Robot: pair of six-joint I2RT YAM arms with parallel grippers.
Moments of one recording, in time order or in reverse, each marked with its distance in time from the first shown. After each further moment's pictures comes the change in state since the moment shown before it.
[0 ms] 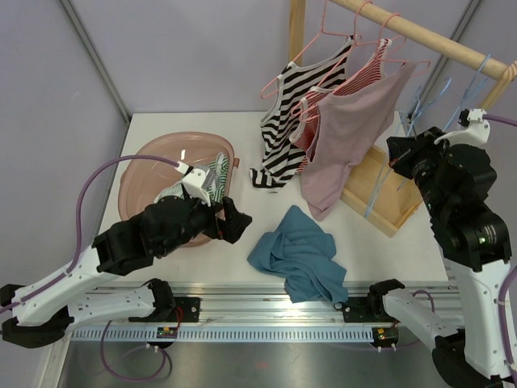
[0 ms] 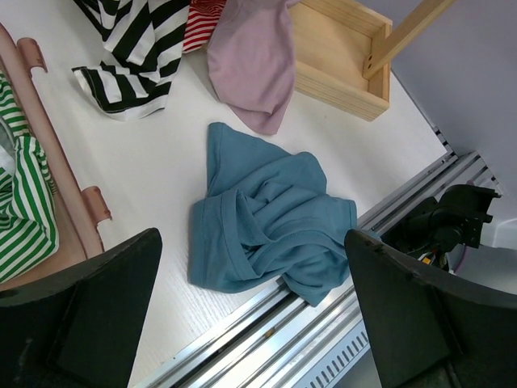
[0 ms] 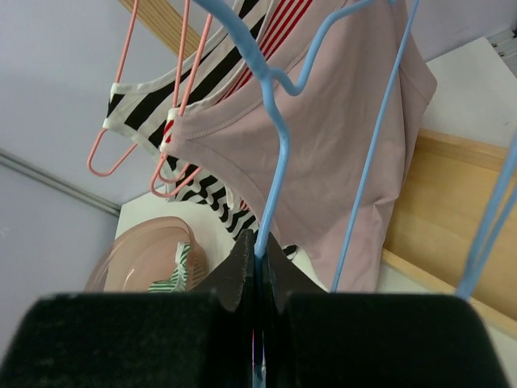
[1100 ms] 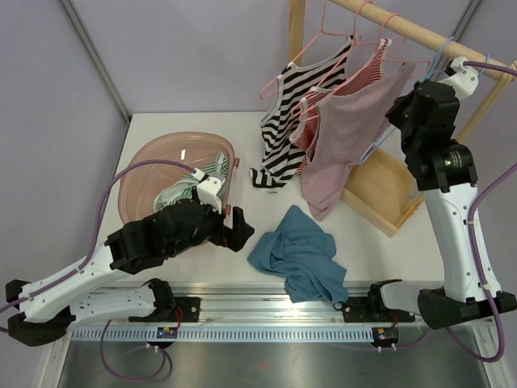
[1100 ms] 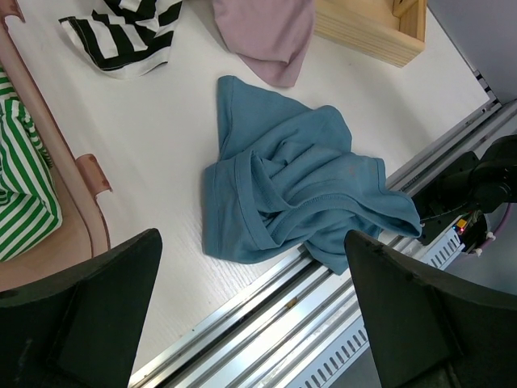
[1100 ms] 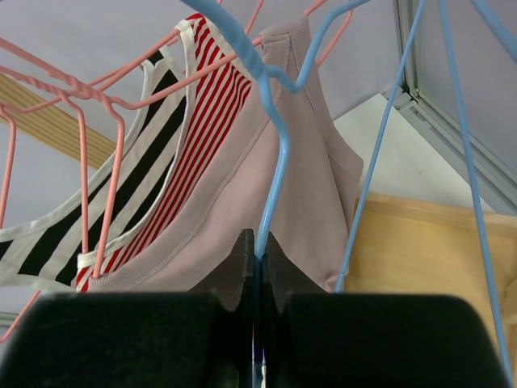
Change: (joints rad) left arm 0.000 0.025 -0.057 -0.040 0.047 0.028; right arm -0.060 0.397 0.258 0.060 0.247 -0.039
